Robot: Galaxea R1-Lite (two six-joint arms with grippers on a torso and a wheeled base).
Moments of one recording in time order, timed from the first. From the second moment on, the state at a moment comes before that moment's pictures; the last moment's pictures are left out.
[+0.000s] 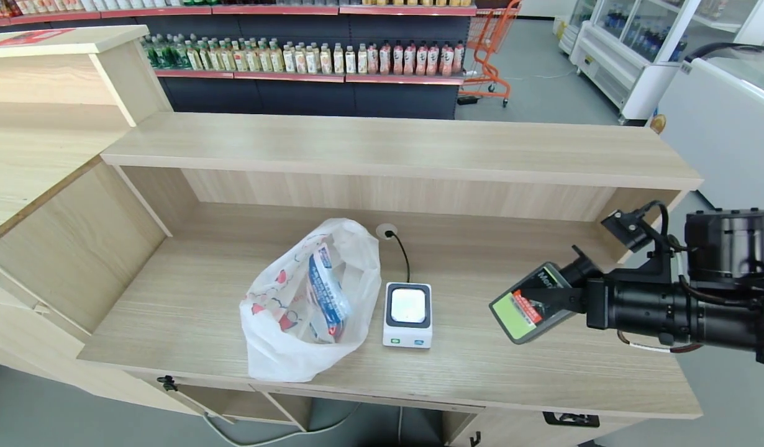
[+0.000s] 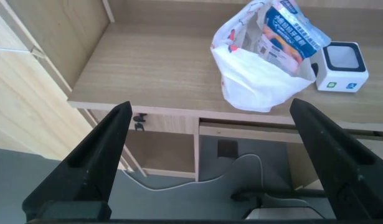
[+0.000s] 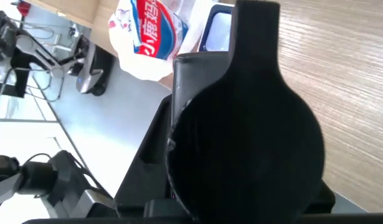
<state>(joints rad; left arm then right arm) 0.00 0.00 0.00 0.00 0.00 0.02 0.22 1.59 -0.63 -0.53 0.58 0.25</state>
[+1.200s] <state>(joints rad) 0.00 0.00 0.00 0.00 0.00 0.02 0.34 1.96 -0.75 -0.75 0.51 0.15</state>
